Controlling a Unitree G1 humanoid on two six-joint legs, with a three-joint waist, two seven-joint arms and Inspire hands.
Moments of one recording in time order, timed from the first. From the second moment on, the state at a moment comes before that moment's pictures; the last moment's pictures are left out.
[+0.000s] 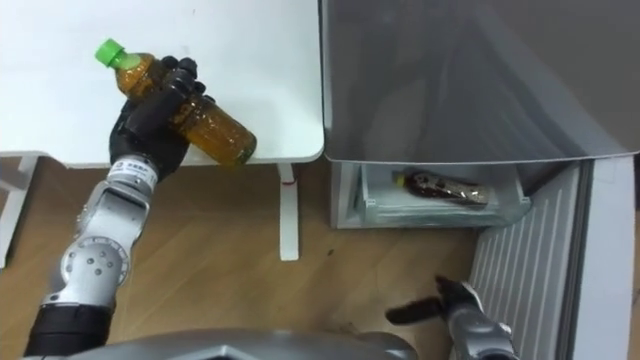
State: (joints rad) left arm 0.07 0.15 0.01 0.04 -0.91 0.14 0.06; right arm 0.05 -0.19 0.11 0.95 -0.02 0.08 0.07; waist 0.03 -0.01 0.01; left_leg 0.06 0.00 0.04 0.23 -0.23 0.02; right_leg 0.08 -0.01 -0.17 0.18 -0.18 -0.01
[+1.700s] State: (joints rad) left arm 0.15 0.22 -0.15 0.04 -0.52 0.14 -0.22; right arm 0.10 -0.18 0.26 0.34 -0.20 0.11 0.56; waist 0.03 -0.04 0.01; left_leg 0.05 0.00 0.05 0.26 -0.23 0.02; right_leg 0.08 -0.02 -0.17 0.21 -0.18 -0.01
